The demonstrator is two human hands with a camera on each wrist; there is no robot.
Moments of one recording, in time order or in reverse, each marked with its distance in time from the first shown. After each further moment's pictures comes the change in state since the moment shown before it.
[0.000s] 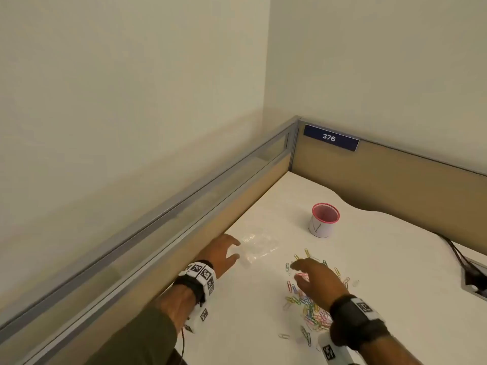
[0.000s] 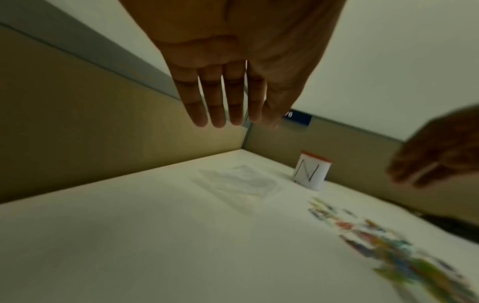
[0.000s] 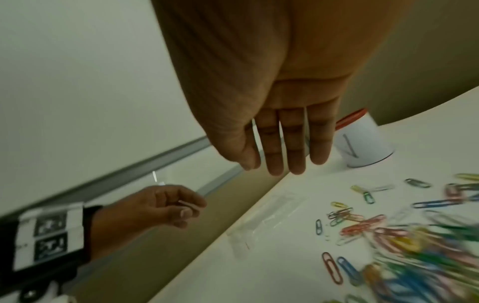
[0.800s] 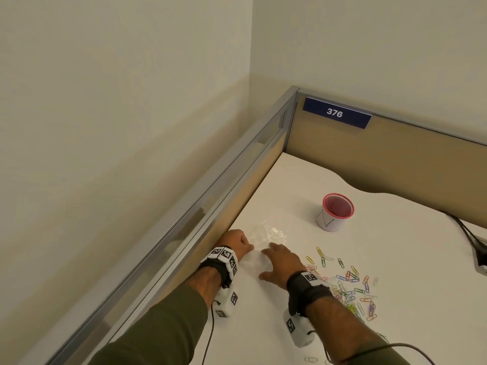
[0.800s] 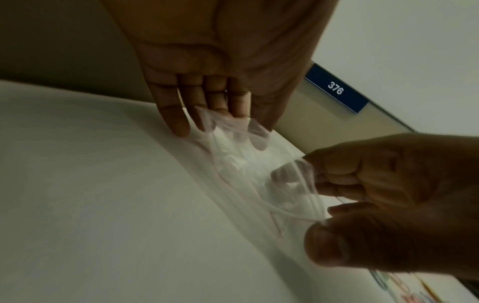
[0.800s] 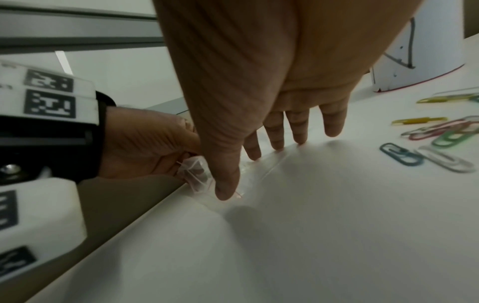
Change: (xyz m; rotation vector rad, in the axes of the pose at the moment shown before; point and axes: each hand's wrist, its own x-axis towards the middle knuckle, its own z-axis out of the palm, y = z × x) left_hand 0.140 -0.033 0.034 -0.110 -0.260 -0.278; right_hand 0.143 -0.054 0.080 -0.160 -0.255 0.205
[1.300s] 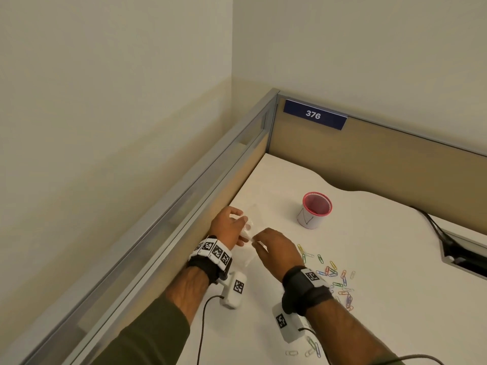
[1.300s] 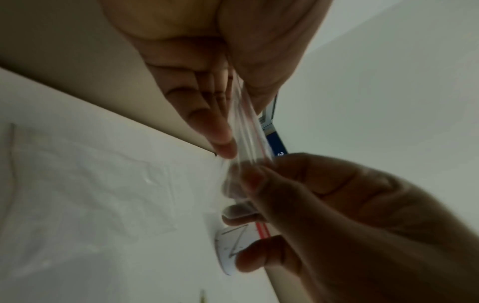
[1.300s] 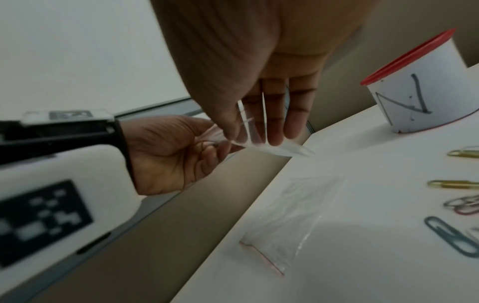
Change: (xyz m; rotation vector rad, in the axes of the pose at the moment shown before) left_hand -0.039 0.059 -0.019 -0.718 0.188 0.101; right_hand -0.035 0.006 -0.044 0.175 0.382 -0.143
